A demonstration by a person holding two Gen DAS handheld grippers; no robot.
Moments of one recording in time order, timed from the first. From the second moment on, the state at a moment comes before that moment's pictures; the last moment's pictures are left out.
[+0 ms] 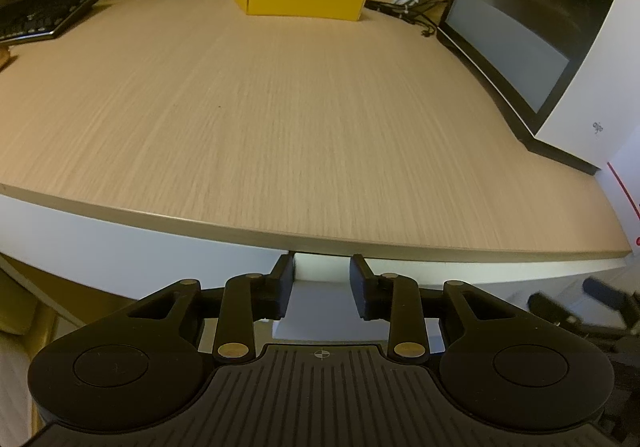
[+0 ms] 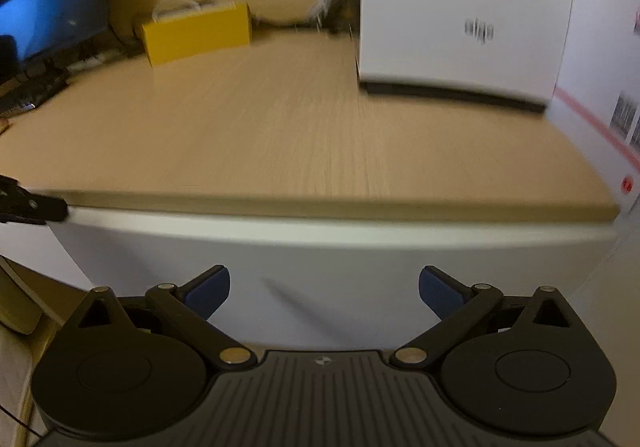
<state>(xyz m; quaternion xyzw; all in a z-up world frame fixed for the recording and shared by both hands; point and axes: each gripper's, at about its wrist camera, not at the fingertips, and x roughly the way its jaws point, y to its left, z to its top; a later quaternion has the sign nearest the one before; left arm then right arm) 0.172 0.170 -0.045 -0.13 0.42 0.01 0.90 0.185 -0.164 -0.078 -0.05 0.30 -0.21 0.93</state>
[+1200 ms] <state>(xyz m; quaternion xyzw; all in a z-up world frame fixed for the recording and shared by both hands) 0.169 0.171 -0.044 -0.14 0.41 0.03 0.90 0.209 -0.183 -0.068 -0.04 0.32 -0.26 0.91</state>
